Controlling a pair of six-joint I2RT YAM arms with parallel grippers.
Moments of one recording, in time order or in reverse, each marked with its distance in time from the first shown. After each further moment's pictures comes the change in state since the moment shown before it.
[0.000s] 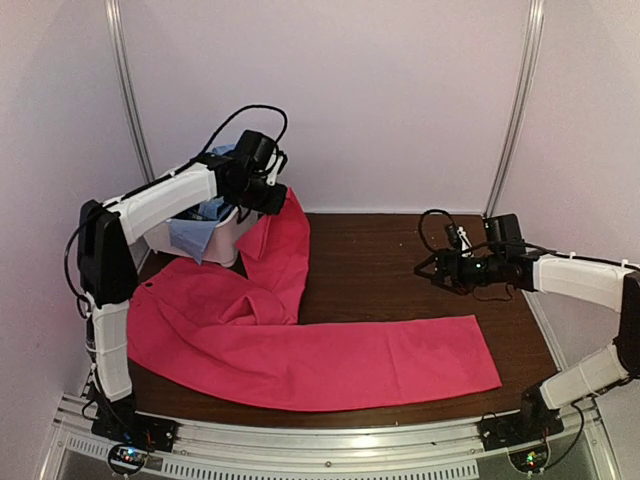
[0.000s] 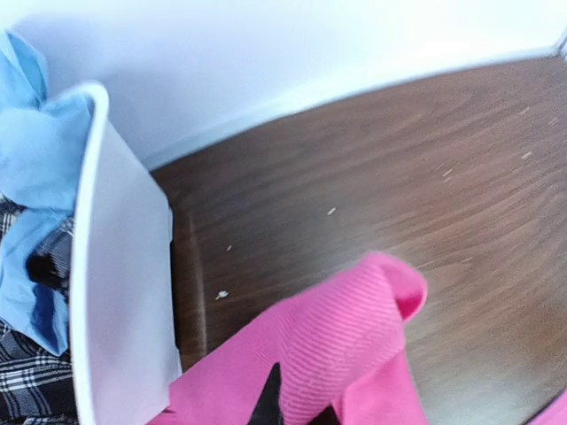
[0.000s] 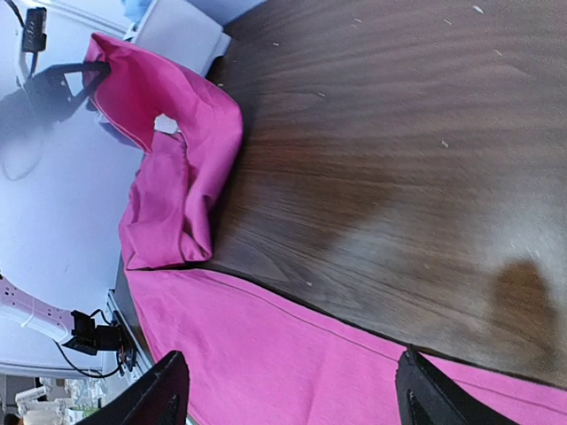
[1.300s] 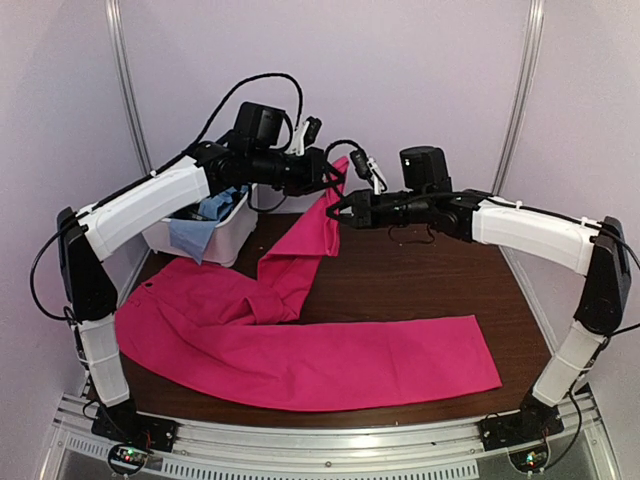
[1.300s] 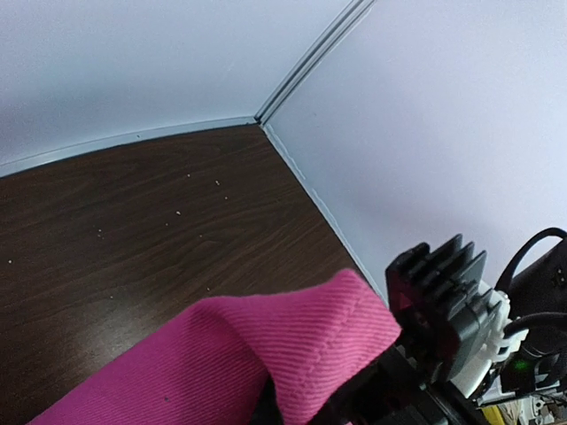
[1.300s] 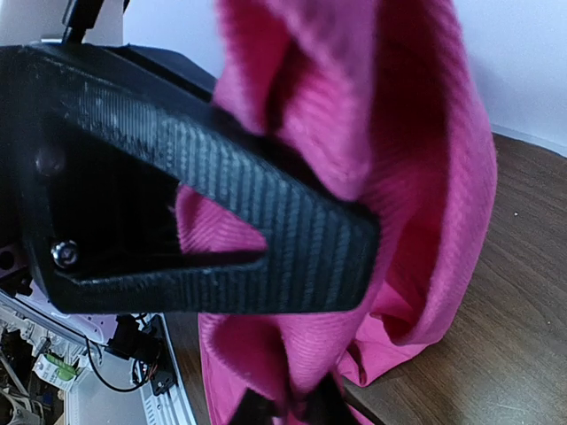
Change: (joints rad) left arm -0.171 -0.193 -0.001 0.238 0.557 -0.451; right arm 0.442 0.342 0.685 0.061 0.134 -0.073
